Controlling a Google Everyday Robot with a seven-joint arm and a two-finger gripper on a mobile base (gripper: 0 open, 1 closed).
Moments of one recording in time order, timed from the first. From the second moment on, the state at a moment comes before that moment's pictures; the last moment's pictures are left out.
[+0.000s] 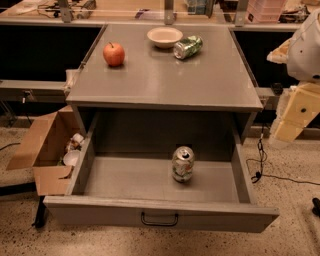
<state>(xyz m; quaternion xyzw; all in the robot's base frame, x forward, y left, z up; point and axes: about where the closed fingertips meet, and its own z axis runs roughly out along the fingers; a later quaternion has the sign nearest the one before) 0.438 -0.215 0.982 -0.60 0.78 -0.04 0.17</state>
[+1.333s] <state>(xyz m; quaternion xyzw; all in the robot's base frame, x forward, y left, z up) 0.426 -0.144 0.817 -0.55 0.78 0.15 0.26</state>
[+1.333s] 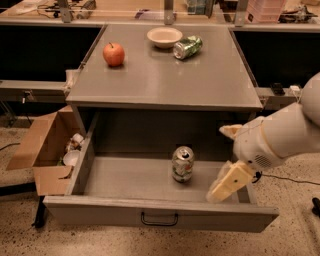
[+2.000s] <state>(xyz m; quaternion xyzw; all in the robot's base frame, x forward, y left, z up) 0.436 -0.128 0.816 -0.52 0.78 0.17 0.30</state>
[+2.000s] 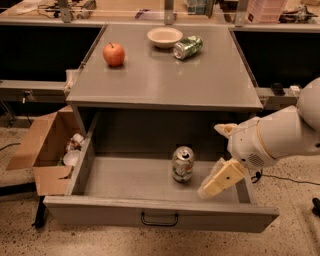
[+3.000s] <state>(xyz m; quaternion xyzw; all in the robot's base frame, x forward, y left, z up) 0.487 -0.129 0.762 -0.46 0.80 0.19 0.34</state>
